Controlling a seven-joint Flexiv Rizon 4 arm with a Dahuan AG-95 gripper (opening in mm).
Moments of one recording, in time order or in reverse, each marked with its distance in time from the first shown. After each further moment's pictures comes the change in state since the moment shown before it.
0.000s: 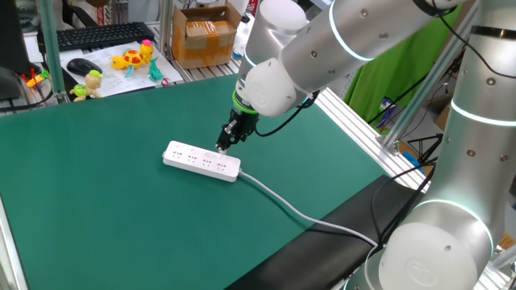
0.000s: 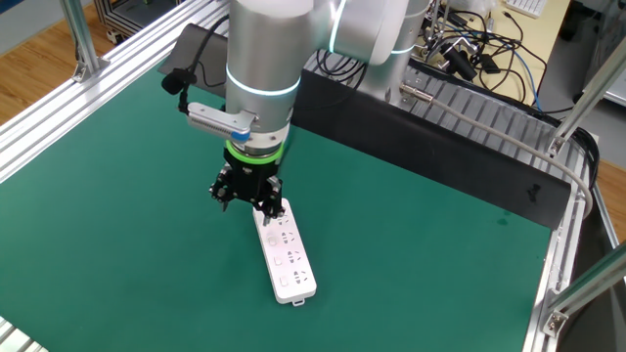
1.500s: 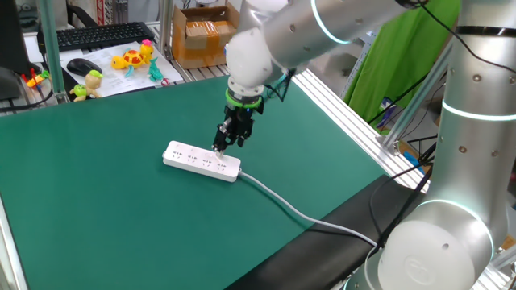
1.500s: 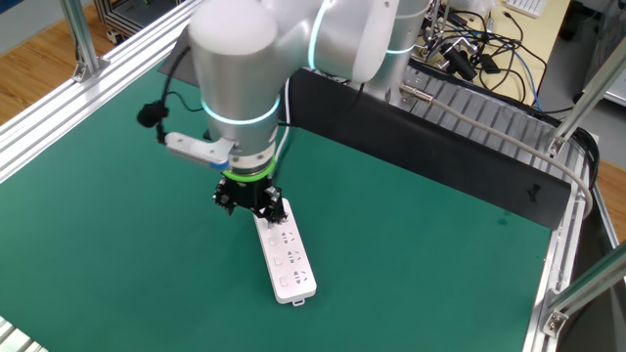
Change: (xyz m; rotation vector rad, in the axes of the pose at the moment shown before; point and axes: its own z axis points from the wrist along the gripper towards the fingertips) arm 0.007 0.012 0.010 -0.058 0.133 0.033
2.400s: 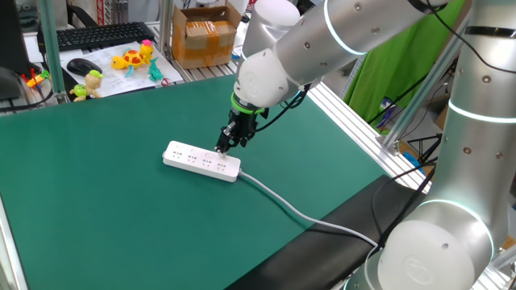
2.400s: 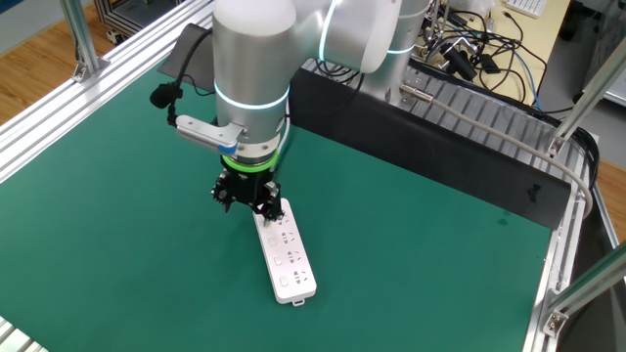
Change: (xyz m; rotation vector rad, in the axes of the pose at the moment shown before) arm -0.001 -0.013 0.005 0.028 -0.064 0.012
